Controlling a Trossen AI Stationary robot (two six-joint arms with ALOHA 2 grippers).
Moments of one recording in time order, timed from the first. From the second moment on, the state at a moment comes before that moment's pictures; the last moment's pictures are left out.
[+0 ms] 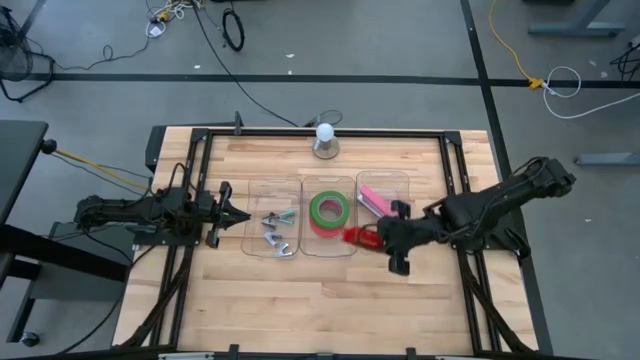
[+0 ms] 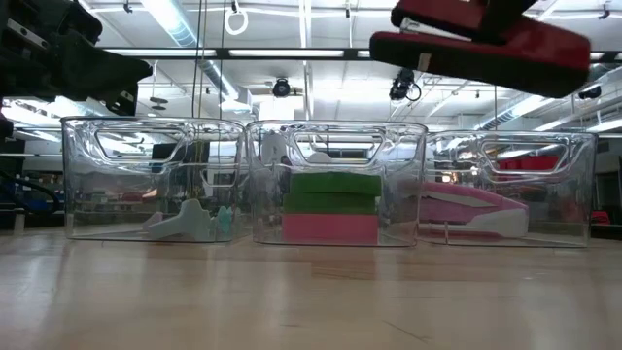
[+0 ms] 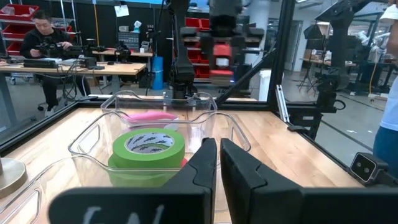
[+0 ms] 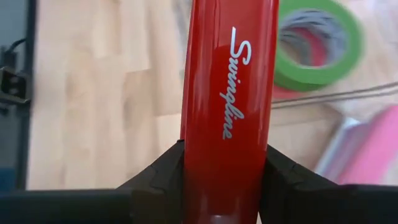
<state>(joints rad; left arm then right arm) -0.03 0.01 0.01 0.05 0.04 -0.07 0.40 1.32 1.16 -0.85 0.21 0.45</state>
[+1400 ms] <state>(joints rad) -0.03 0.01 0.01 0.05 0.04 -0.07 0.06 1.27 0.97 -0.92 0.05 0.62</state>
